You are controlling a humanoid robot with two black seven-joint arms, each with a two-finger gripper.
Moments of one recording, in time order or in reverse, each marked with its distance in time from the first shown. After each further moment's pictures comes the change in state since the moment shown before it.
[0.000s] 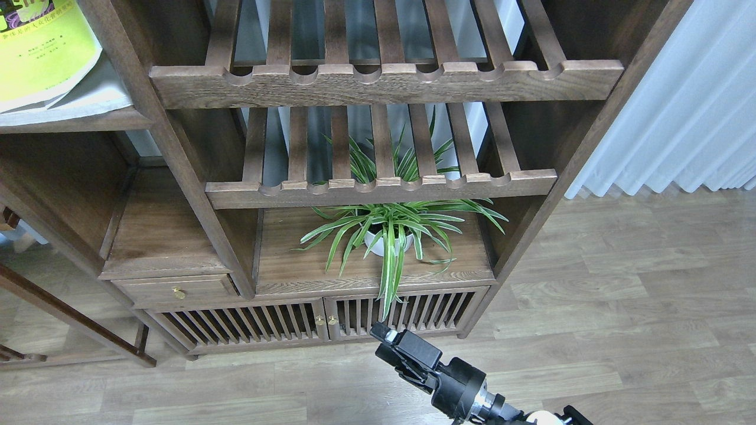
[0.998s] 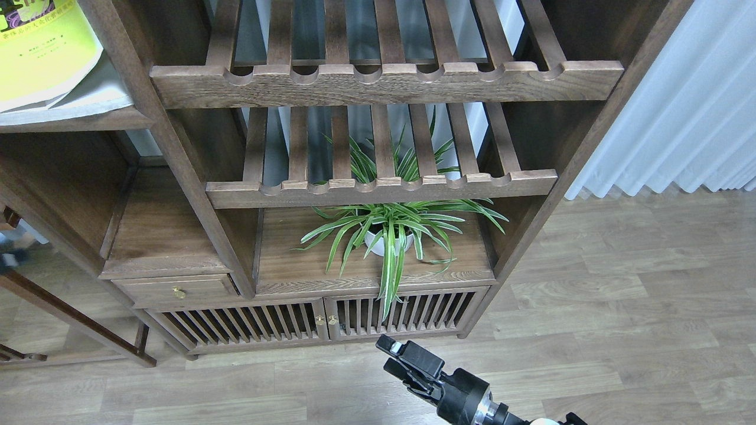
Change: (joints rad) left arm 0.399 -0.689 0.482 0.079 -0.384 0.000 -0.457; right arm 0.048 0.000 0.000 -0.112 -0.003 0.000 0.000
